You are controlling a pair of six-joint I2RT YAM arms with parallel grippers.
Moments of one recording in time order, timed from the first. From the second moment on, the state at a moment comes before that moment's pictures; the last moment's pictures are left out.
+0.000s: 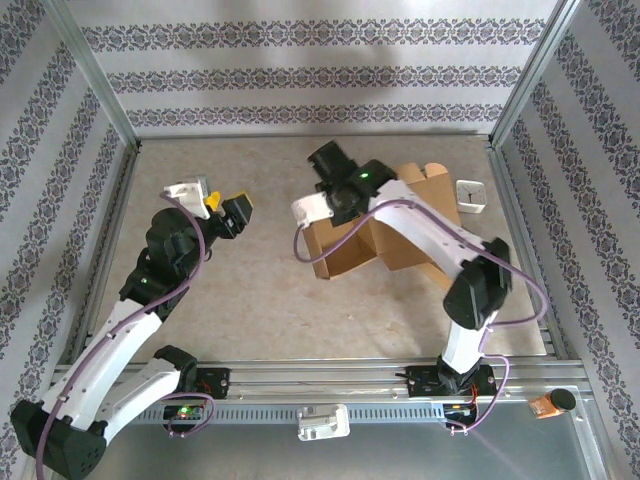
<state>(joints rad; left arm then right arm) -0.37 0.81 0.77 -0.11 -0.07 -0.39 0.71 1.85 1.76 -1.02 0.15 -1.35</state>
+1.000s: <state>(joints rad) -0.36 0.99 0.82 -0.27 0.07 -0.28 0.84 1.62 1.33 -0.59 0.25 -0.67</state>
